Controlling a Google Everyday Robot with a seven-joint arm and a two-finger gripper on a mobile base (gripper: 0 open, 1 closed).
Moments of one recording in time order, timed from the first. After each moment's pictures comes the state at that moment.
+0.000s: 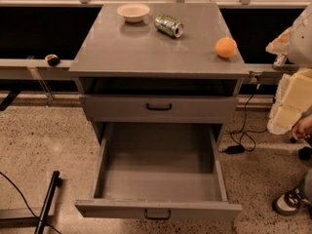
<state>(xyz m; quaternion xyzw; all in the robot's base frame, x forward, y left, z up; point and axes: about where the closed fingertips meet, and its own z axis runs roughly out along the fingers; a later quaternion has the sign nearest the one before) 0.438 -0.217 0.976 -0.60 0.78 -0.03 0.16</state>
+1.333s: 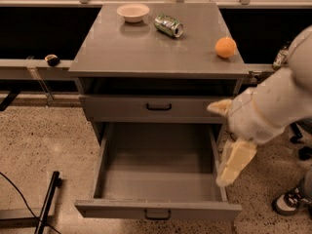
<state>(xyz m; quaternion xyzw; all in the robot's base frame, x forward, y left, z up) 0.423 -0.140 0.832 -0.68 0.70 0.09 0.21</state>
